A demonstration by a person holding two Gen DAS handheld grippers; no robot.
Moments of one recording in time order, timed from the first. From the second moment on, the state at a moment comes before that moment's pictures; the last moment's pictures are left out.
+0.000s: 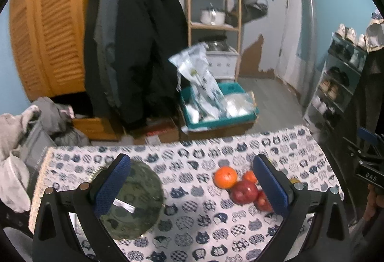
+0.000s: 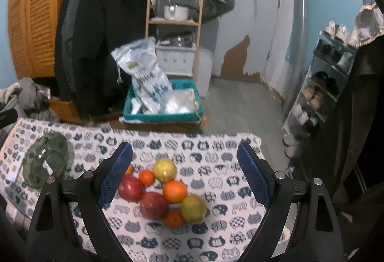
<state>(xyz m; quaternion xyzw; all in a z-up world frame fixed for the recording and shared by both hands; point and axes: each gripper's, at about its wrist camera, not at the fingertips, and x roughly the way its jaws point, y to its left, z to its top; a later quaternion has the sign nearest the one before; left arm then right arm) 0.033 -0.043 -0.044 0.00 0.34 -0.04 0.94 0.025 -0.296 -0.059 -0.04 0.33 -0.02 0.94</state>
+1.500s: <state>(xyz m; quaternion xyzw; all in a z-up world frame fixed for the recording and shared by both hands) 0.110 -0.117 -0.222 0.08 0.54 -0.05 0.84 0.094 -0.345 -0.256 0.01 0.60 -0.03 0.80</state>
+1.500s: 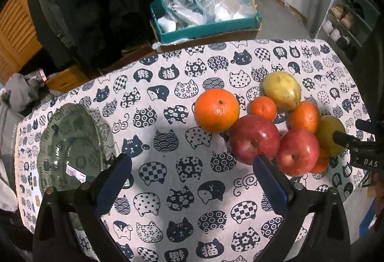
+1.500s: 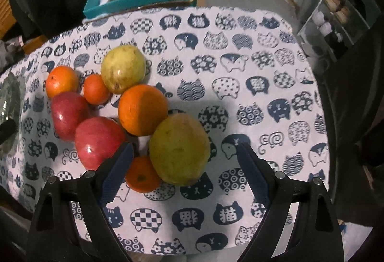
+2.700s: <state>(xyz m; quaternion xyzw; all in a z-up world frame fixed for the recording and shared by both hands) 0.162 -0.180 -0.285 0.01 0.61 -0.09 0.79 0.106 -0.378 -0.285 0.05 0.60 -0.04 0.79</state>
